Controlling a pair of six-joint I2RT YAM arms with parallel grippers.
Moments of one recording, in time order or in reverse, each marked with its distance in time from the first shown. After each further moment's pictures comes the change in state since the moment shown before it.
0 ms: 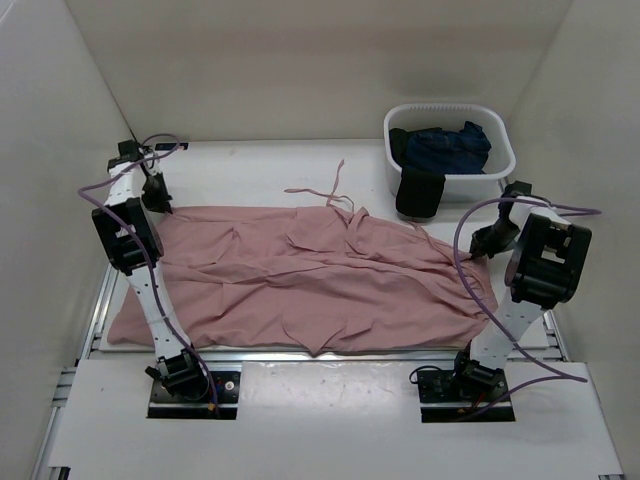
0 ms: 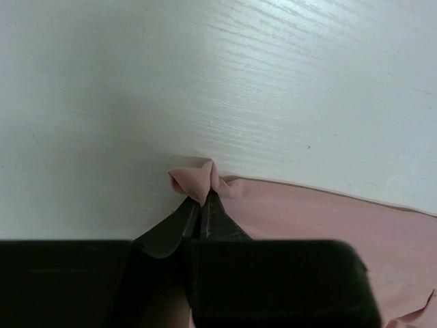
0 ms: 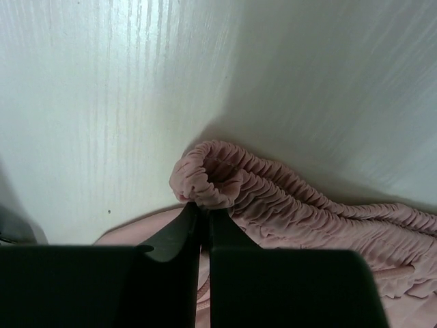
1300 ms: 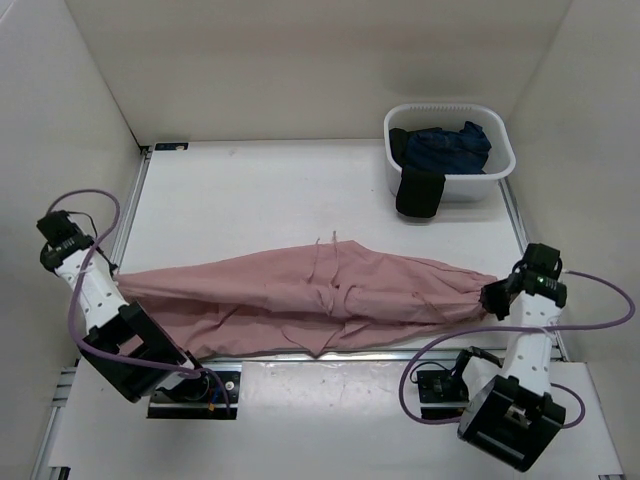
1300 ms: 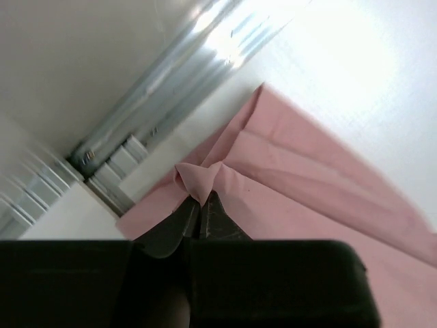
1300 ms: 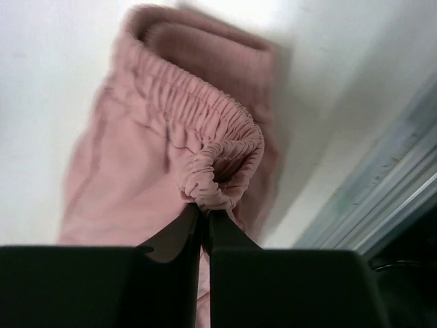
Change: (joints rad) left arm 0.407 -1.149 -1.070 0.122 -0.257 -0.013; right arm -0.148 -1.029 -0.609 -0.141 0.009 -0.124
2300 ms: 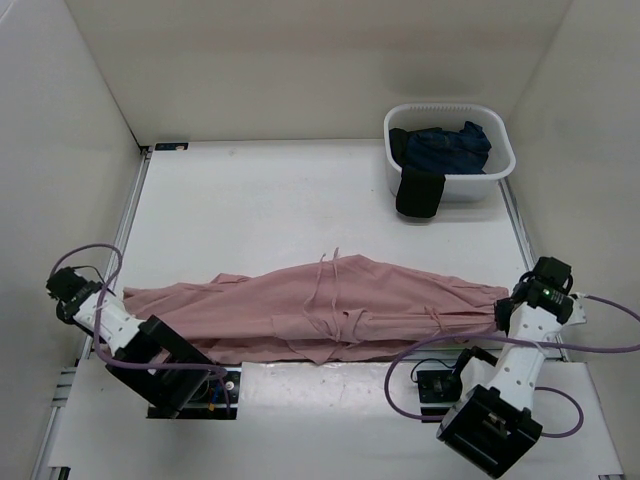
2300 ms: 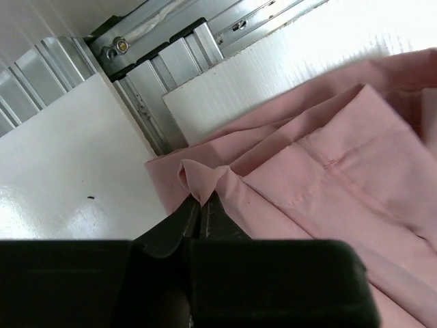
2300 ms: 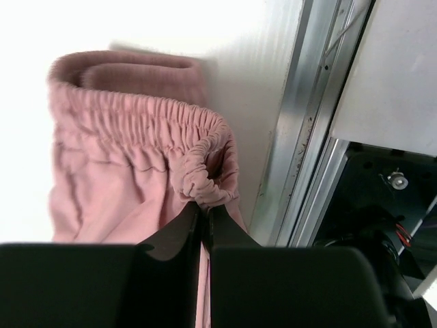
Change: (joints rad) left arm 0.211 -0.175 -0.372 0.113 -0.073 0.002; right arm -0.131 -0.080 -0.010 -0.126 0.152 0.033
